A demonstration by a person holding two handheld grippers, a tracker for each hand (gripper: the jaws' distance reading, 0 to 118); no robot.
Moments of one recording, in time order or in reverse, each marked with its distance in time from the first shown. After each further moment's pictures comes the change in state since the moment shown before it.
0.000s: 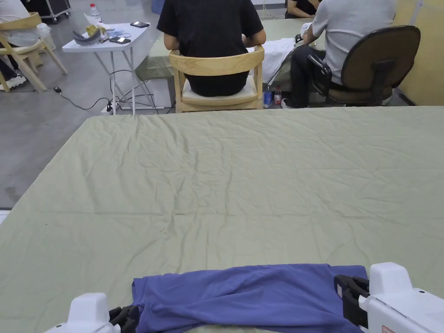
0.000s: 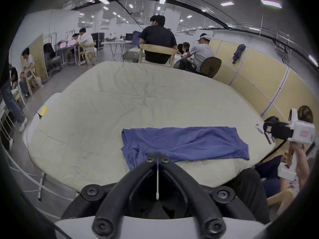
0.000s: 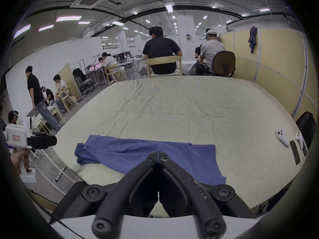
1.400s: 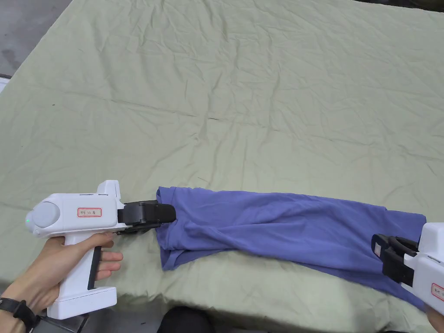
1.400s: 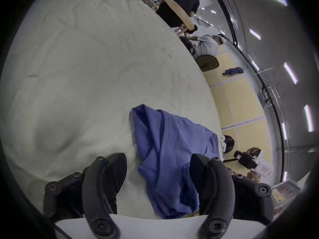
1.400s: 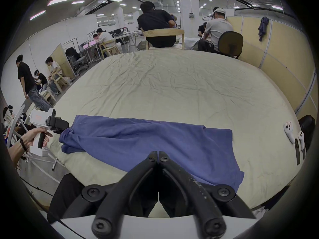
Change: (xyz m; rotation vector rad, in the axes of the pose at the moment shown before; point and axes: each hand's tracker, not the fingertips) left arm -0.171 0.009 -0.190 -0.312 -0.467 0.425; right arm -0.018 -0.004 -0.087 -0.236 -0.041 0.023
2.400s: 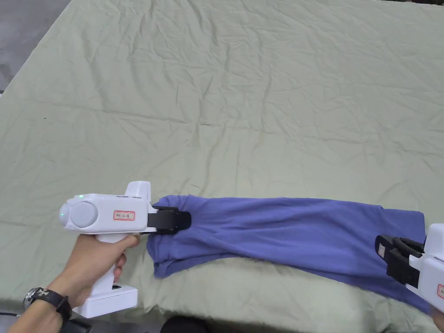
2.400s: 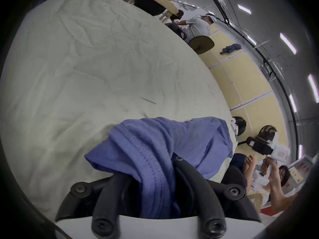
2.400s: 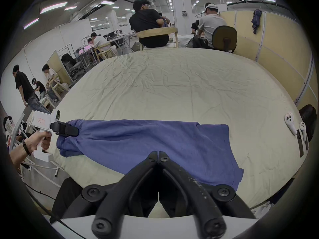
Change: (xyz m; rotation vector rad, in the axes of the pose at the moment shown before) left arm 0.044 0.012 -0.042 -0.078 0.111 -0.243; right arm 0.015 -0.004 0.000 0.010 0.005 -0.063
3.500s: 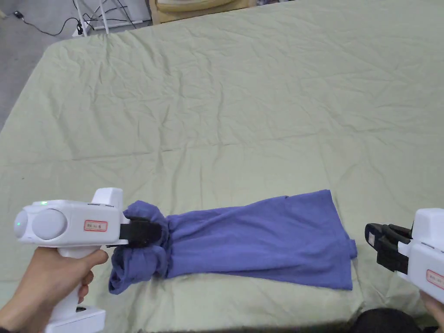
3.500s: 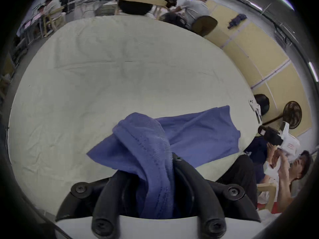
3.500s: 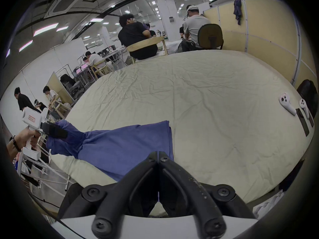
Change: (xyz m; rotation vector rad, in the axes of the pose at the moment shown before) left arm 0.151 0.034 0.023 -0.120 0.265 -0.168; right arm 0.068 -0.036 0.032 0.092 0.046 -0.162
